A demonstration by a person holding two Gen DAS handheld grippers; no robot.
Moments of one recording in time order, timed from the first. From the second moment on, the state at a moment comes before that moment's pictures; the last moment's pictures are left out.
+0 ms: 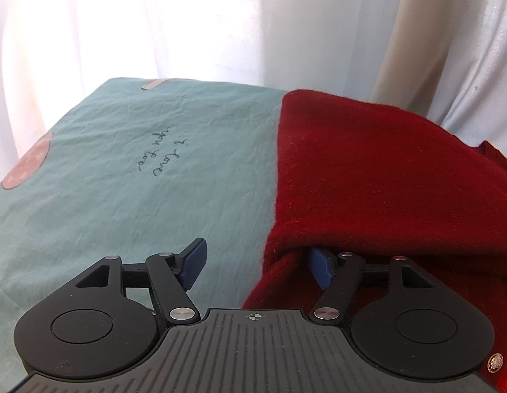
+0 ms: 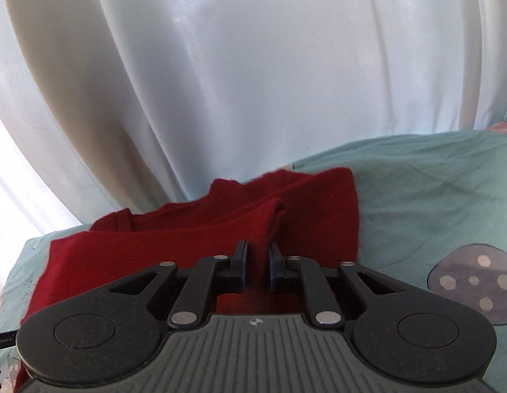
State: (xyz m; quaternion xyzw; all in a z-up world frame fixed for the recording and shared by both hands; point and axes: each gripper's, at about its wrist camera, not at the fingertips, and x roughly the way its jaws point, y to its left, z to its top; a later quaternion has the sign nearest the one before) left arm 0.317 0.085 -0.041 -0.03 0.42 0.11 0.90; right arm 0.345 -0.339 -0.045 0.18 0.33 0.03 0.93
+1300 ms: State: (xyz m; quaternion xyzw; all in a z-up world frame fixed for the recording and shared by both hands) left arm 0.336 -0.003 -0.043 -0.01 0.37 0.06 0.93; right arm 0.328 -0.361 -0.016 0.26 0.26 0.12 0.92
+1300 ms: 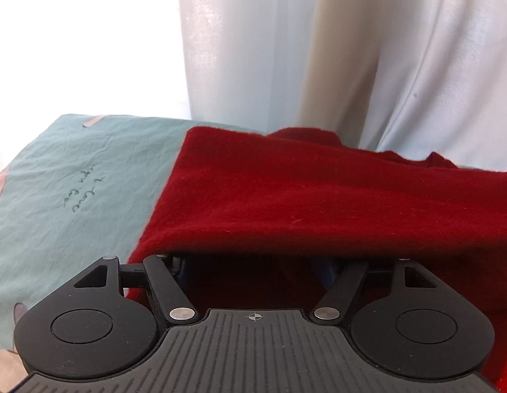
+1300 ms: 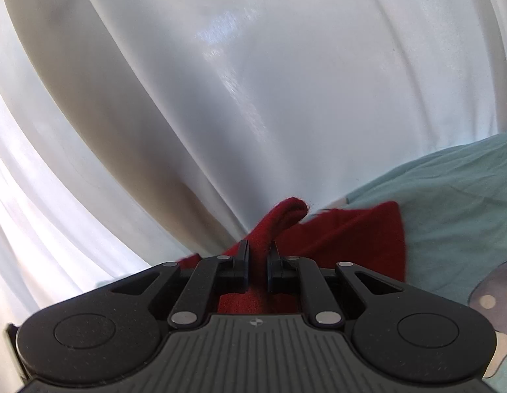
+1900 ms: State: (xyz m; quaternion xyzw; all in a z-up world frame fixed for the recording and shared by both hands) left arm 0.353 0.009 -0.012 0.03 0.36 0.06 0.93; right arm 0.349 -0.353 -0.052 0.20 0.34 0.06 0.92
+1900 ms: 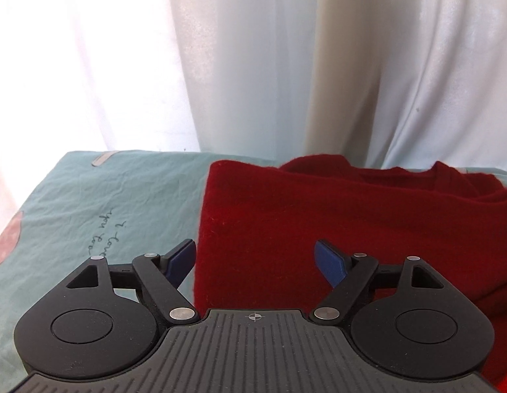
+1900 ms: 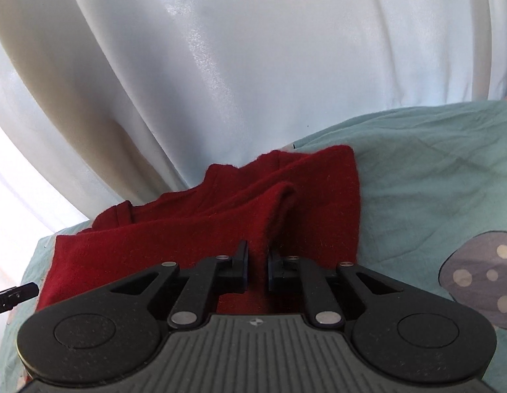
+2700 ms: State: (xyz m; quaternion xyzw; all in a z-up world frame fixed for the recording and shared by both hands) left arm 0.360 0.010 -0.036 0.06 0.39 0.08 0.91; right arm 0.336 -0.313 -0.037 0.05 0.30 0.03 0.95
